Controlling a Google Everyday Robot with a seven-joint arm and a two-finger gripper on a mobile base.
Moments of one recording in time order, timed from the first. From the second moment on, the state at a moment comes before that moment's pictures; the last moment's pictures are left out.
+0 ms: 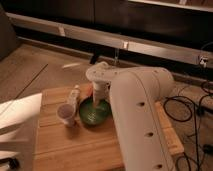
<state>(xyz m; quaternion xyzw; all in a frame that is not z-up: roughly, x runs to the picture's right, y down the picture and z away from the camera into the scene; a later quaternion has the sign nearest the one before) -0.016 0.107 0.913 -0.28 0.29 0.60 0.69</state>
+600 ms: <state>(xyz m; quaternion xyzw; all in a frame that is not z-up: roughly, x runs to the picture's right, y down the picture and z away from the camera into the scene) -0.017 0.078 0.904 -0.26 0.27 0.61 0.70</state>
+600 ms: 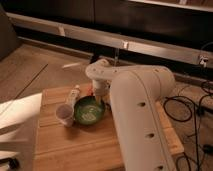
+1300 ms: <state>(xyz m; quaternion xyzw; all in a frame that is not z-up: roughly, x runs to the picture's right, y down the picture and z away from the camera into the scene) -0.031 0.010 0.828 -0.20 0.20 0.62 0.74</state>
